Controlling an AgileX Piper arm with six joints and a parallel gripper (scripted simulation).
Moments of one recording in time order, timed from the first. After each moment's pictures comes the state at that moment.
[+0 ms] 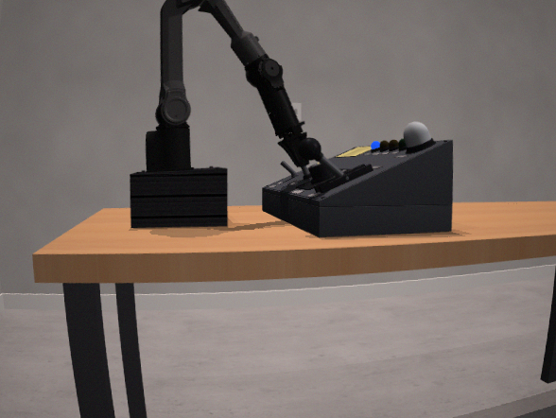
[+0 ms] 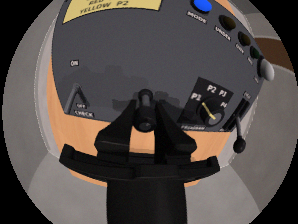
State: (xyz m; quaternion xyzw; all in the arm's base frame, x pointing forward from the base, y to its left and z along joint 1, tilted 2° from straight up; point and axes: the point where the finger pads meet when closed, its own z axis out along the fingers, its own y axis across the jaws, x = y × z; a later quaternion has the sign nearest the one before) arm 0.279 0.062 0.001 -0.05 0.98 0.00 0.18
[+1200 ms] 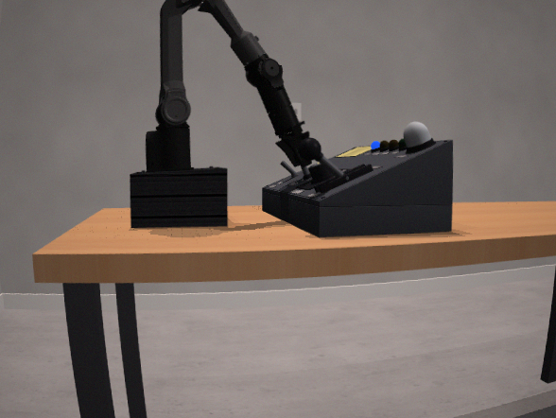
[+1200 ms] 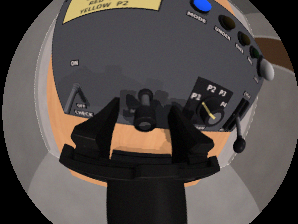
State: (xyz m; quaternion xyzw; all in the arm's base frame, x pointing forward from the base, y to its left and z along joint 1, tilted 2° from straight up) arm 0.278 0.062 0.001 -0.05 0.98 0.00 0.18
